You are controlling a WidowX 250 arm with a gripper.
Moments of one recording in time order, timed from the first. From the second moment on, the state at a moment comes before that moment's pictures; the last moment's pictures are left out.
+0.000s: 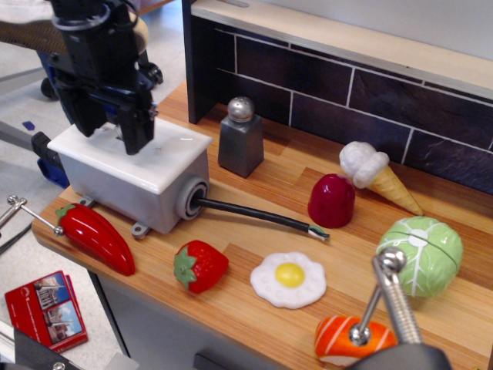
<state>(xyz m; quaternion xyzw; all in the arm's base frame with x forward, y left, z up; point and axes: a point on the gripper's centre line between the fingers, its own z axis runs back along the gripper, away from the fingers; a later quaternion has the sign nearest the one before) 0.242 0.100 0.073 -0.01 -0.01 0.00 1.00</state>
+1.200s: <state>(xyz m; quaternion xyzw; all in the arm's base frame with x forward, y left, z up) 0.241 0.067 0.069 -0.01 0.00 -0.01 1.00</state>
